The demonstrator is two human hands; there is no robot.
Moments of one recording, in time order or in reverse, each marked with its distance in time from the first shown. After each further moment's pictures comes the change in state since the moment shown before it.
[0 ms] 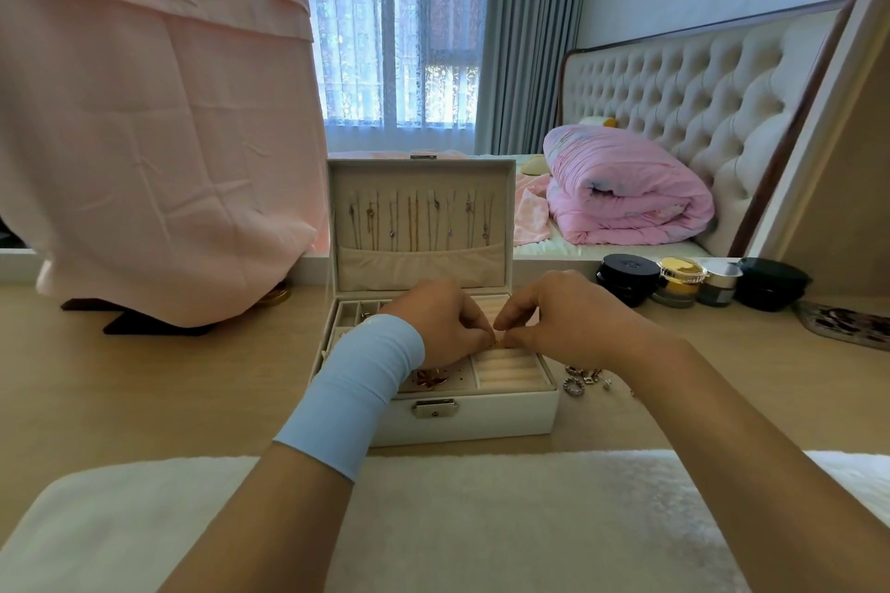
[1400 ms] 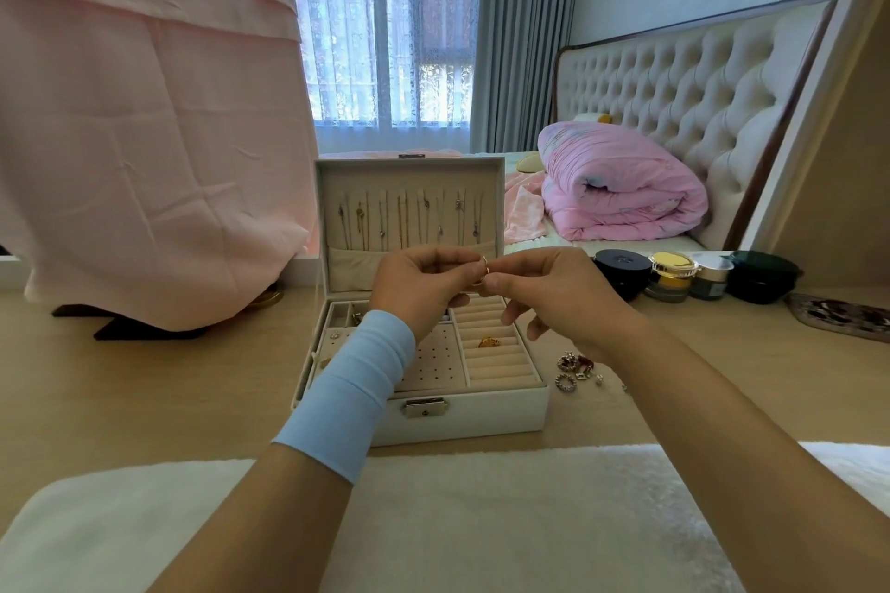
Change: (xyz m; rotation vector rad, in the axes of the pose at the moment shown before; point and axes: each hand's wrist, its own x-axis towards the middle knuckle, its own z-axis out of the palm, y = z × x) left_hand 0.001 0.007 0.004 -0.982 0.423 0.001; right_hand 0.002 -0.005 0.000 0.888 0.186 0.118
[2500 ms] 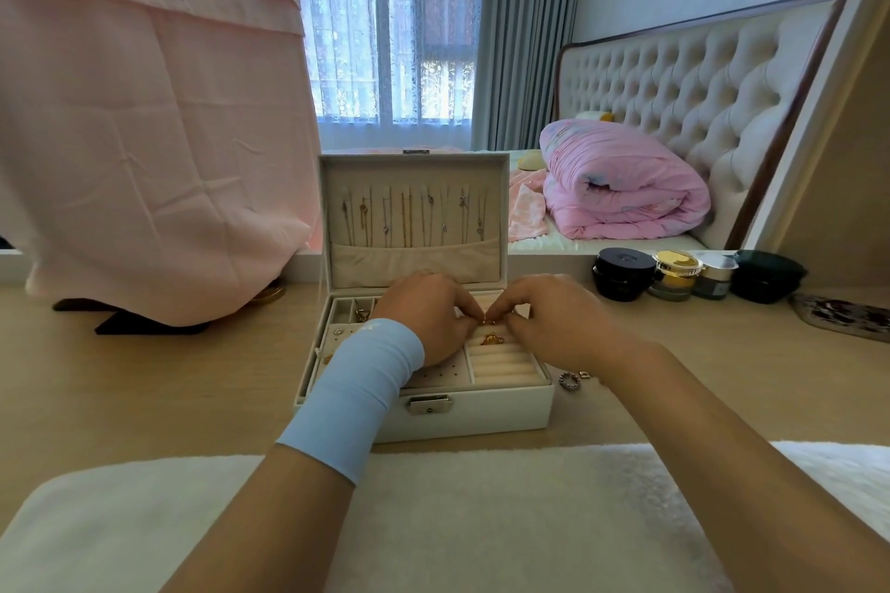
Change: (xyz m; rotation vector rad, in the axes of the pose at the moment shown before) left_hand 0.015 -0.022 -0.007 1.164 -0.289 0.190; right_hand 0.012 0.033 0.000 -0.854 -0.081 -0.187
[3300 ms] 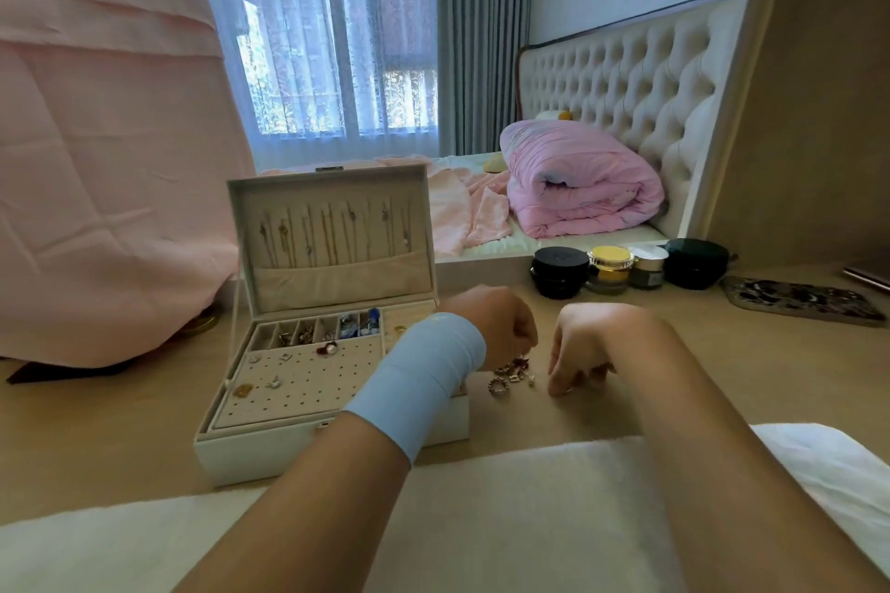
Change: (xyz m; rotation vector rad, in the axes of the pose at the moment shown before) left_hand 0.040 0.121 0.025 -0.026 -0.260 0.132; right_hand -0.024 0.077 -0.055 -0.144 -0.564 0.625
